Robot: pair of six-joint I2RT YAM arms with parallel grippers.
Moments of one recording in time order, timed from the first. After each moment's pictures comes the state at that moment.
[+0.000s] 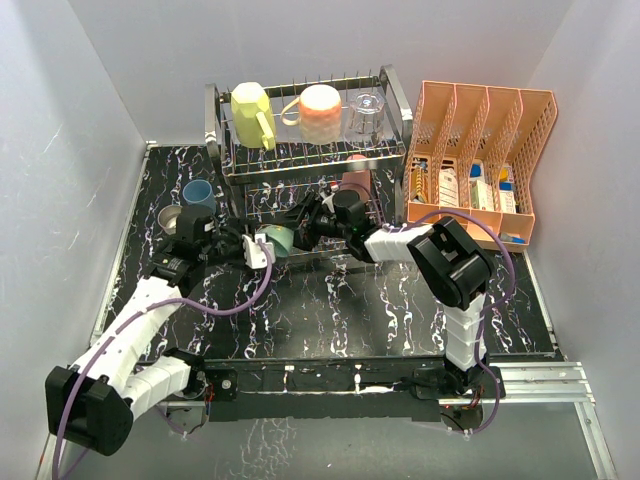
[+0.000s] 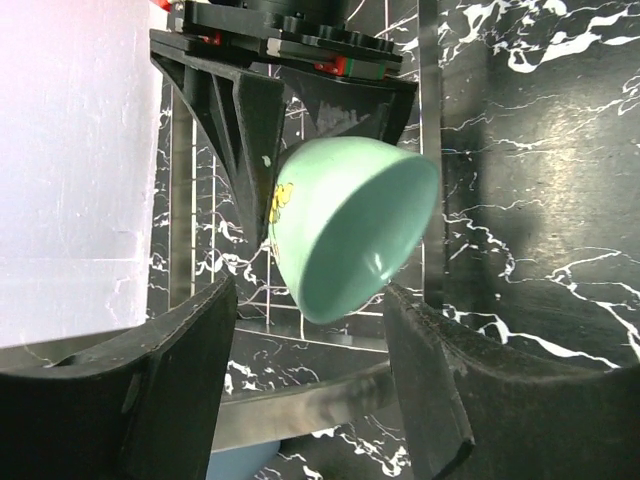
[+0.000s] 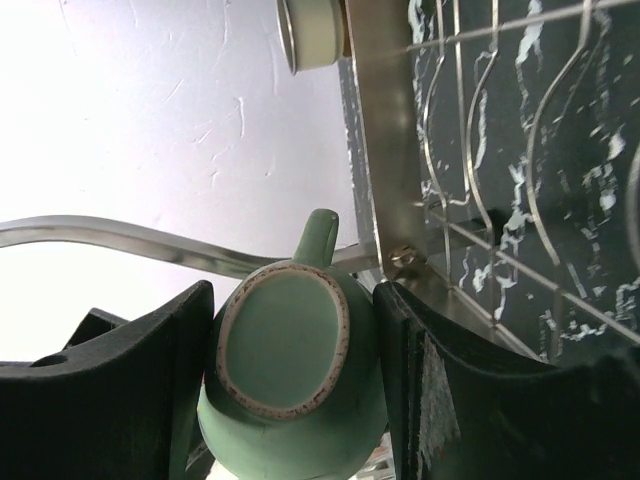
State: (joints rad) left arm -0.32 0.99 0.77 -0.36 0.60 1.17; right arm 0.64 1.98 1.09 0.63 -0.54 1.46
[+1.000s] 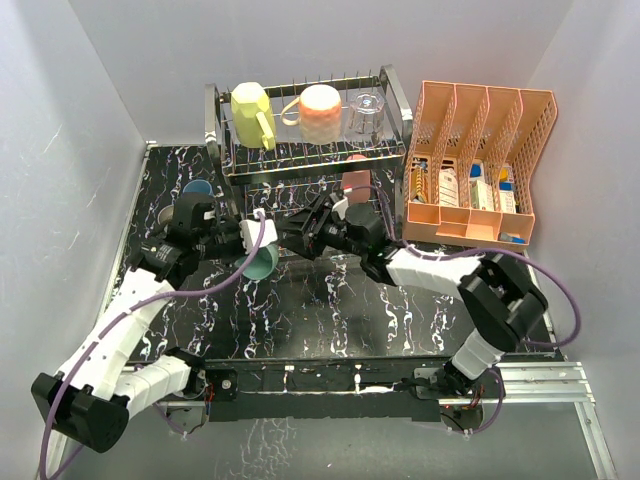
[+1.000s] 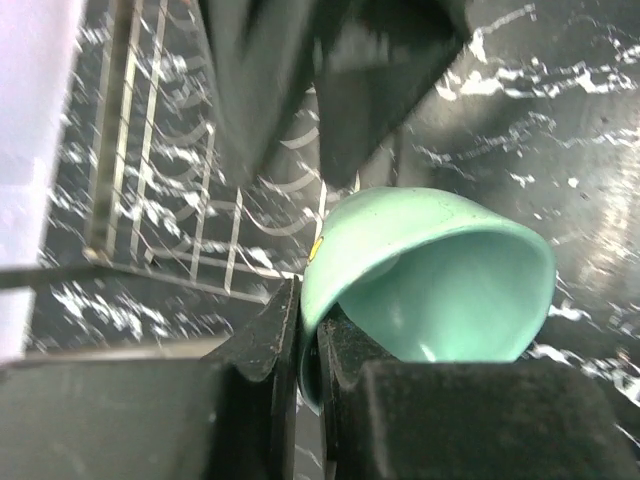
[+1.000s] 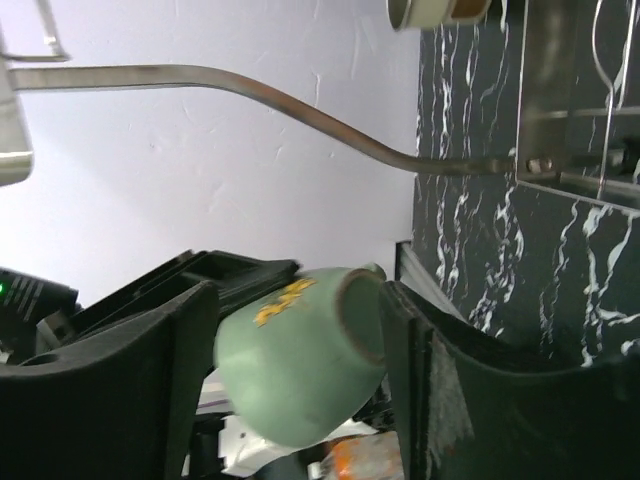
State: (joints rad) left arm -0.40 1.00 0.99 -0.64 0.50 0.91; right arm 0.75 1.65 0.88 0.64 -0.38 1.54
